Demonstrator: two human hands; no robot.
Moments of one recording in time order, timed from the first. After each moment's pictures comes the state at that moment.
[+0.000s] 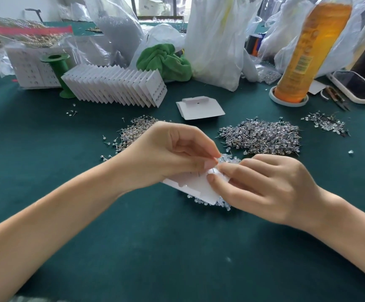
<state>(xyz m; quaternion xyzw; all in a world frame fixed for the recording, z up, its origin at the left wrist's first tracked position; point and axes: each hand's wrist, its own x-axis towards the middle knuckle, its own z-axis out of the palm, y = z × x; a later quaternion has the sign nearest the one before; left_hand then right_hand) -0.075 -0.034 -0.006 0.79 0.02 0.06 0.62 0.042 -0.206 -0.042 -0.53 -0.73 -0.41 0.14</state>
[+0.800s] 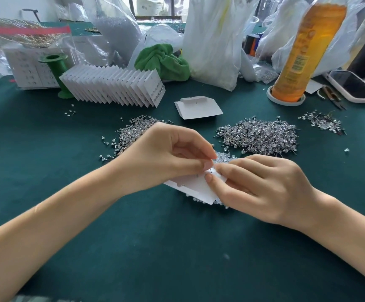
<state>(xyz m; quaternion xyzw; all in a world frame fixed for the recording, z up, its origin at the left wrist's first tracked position) -0.078 -0.038 -0.003 0.83 0.04 0.07 0.56 0.038 -0.206 -0.044 -0.54 -0.72 -0.40 0.14</state>
